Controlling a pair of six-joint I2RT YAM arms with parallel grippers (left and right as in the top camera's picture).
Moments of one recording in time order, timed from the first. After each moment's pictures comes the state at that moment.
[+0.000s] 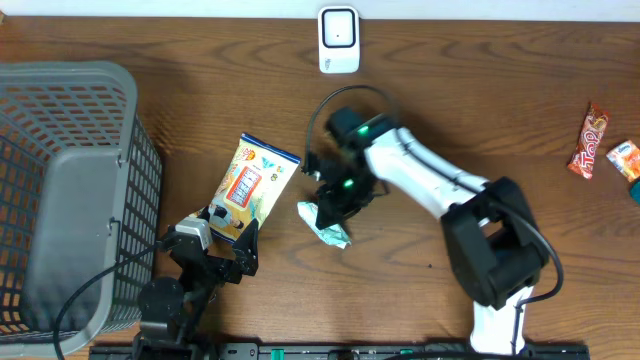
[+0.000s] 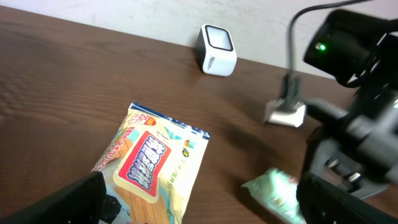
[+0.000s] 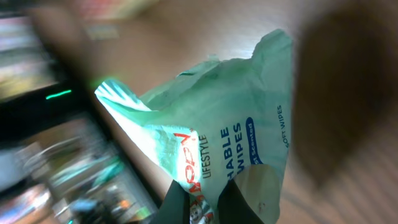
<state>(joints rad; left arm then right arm) -0.11 0.01 0.09 -0.31 0.24 -0.29 0.56 2.04 1.46 -1.08 -0.75 -0.18</state>
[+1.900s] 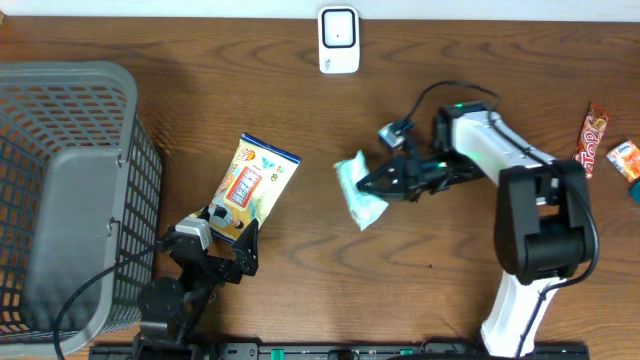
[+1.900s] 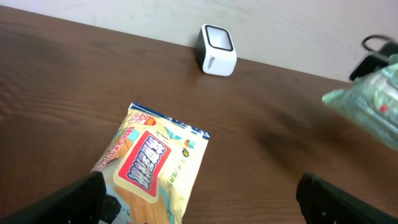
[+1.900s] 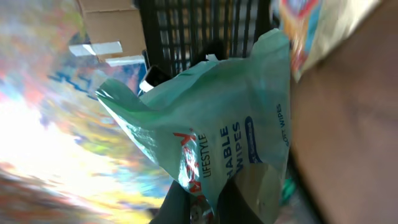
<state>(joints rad) -0.11 0.01 0.09 -0.31 0.24 -0.29 0.15 2.05 1.36 -1.69 -1.49 -0.88</state>
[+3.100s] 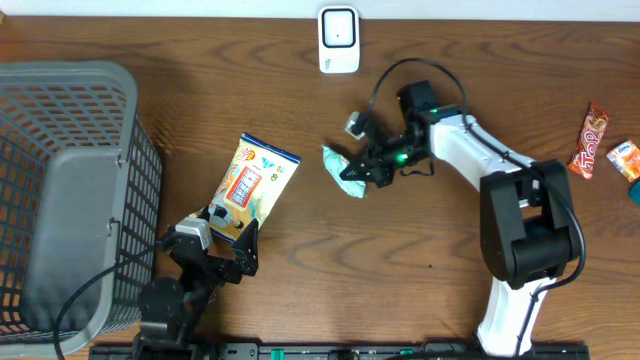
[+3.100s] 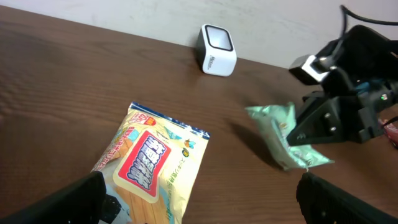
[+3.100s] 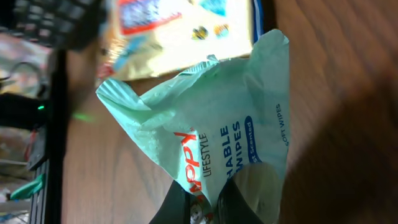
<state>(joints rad) -0.11 0.01 0.09 -0.31 0.24 -0.29 0.29 2.05 1.36 -0.70 -0.92 -0.58</state>
